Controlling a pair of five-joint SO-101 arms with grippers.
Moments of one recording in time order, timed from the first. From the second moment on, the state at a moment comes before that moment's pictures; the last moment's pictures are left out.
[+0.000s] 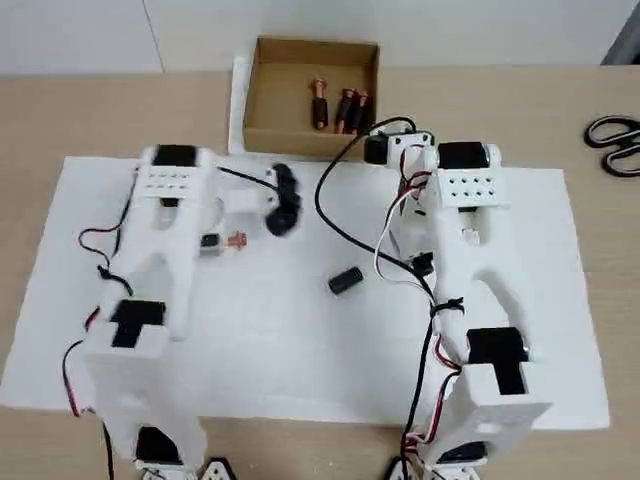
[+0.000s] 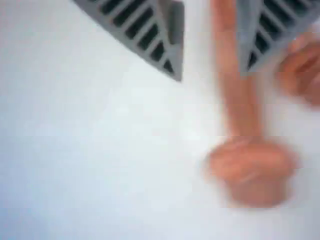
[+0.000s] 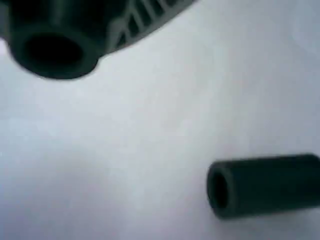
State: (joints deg) left arm -0.6 24.9 -9.2 87.9 -75.6; right arm -6.4 10.4 -4.7 91.2 15.8
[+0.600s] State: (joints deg) left arm 0.4 24.9 -9.2 89.9 -57.9; right arm -6.5 10.4 -3.7 91.1 15.8
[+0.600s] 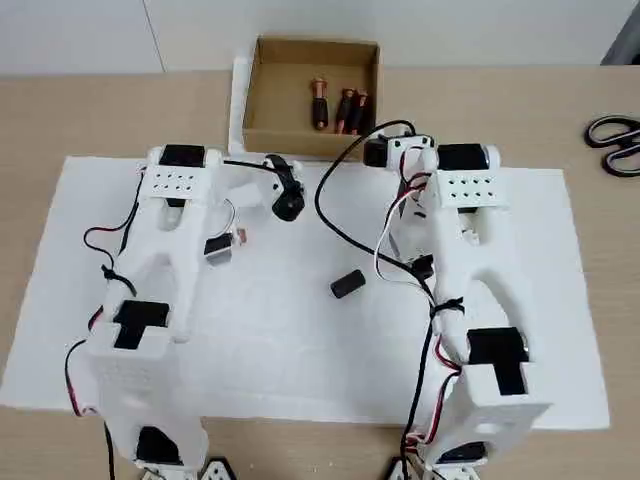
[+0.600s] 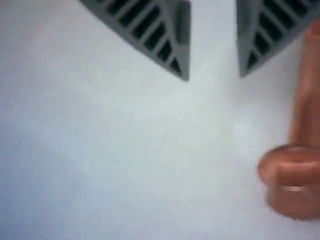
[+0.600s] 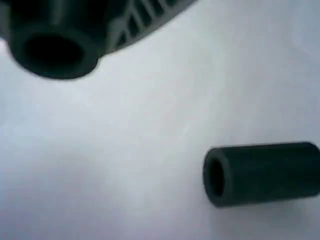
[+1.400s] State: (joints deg) left arm 0.6 25.0 -9.2 82.2 -60.5; right arm -6.5 10.4 -3.5 91.1 15.8
